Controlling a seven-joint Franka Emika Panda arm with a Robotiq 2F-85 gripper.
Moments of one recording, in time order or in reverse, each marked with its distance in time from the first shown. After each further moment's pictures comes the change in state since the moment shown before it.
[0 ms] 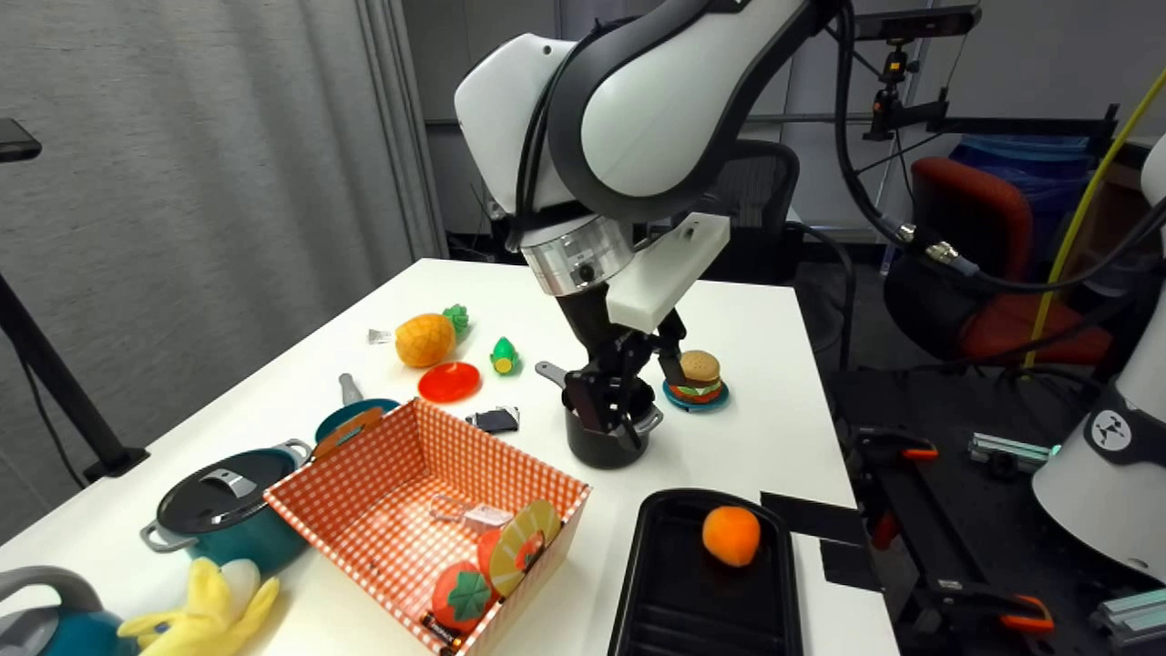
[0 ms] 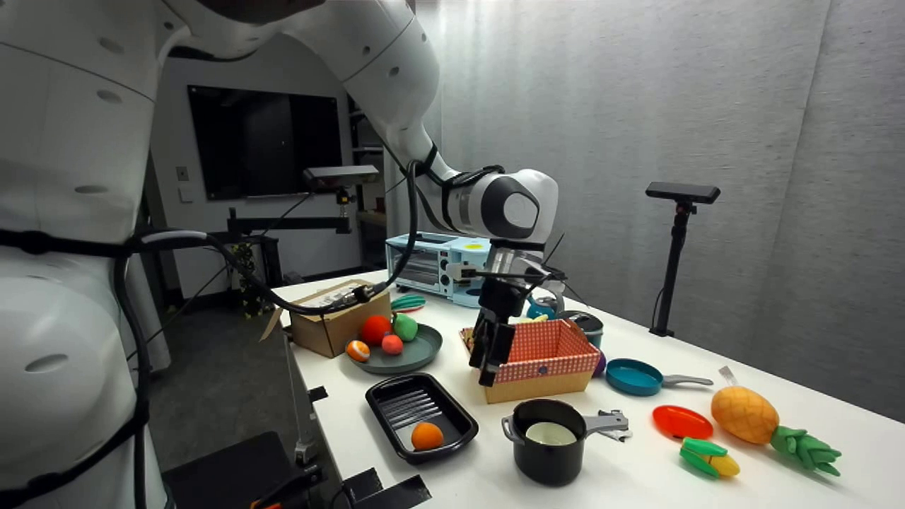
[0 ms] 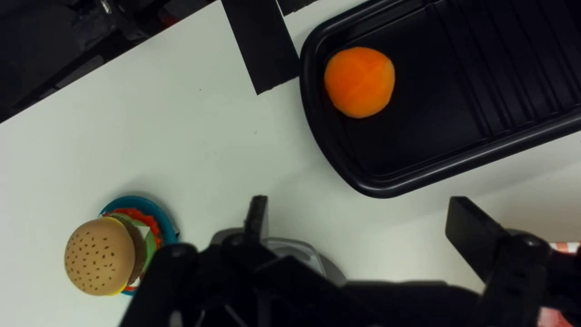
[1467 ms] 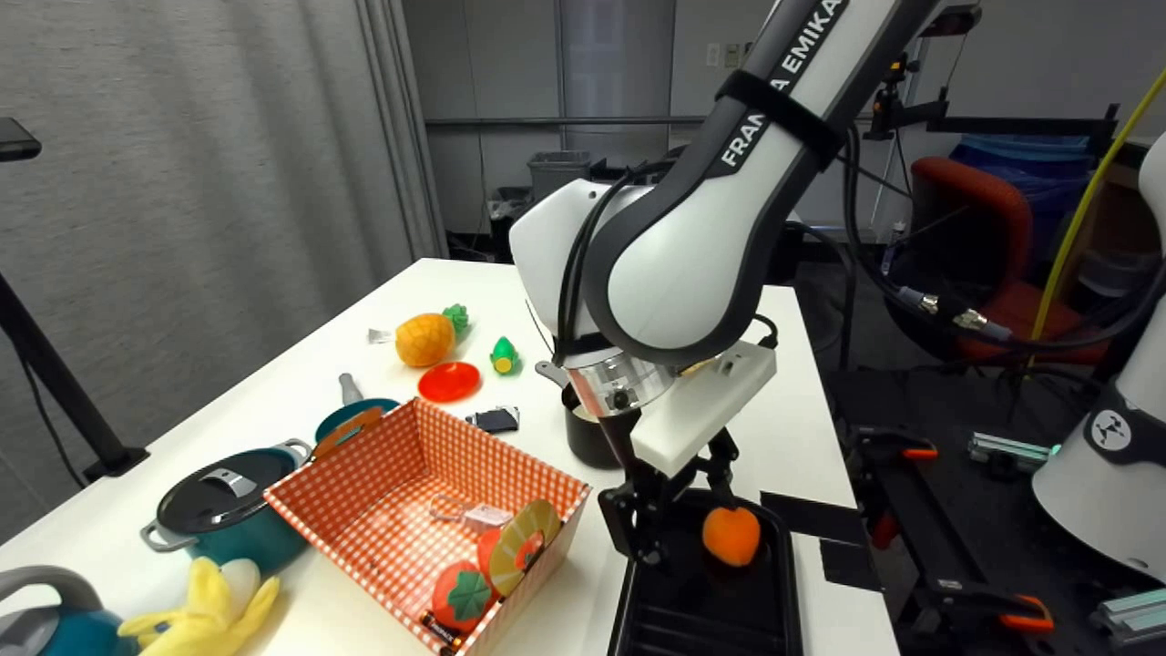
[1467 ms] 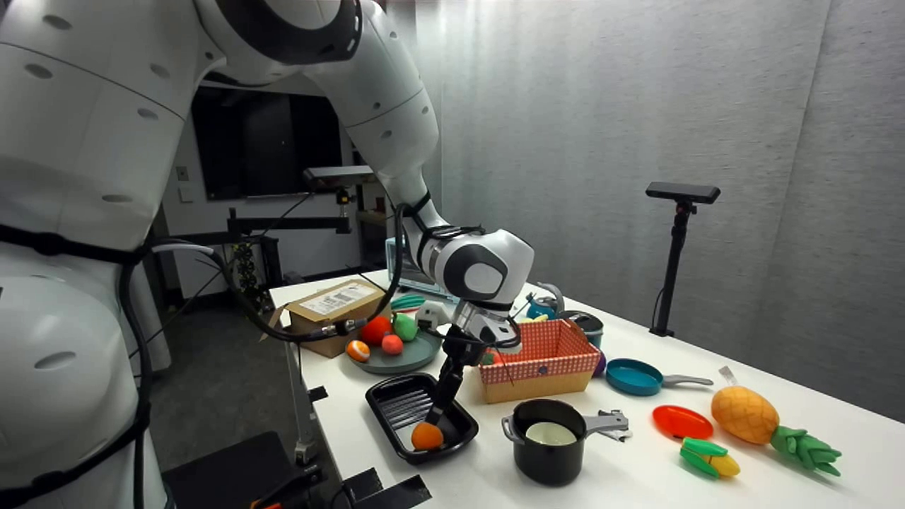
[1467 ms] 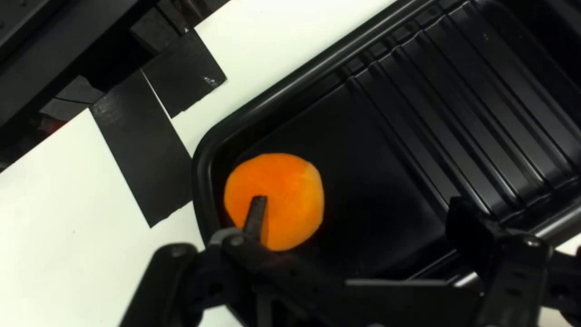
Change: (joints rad) arm 0.028 0.112 0.046 -0.129 0.251 0.201 0.074
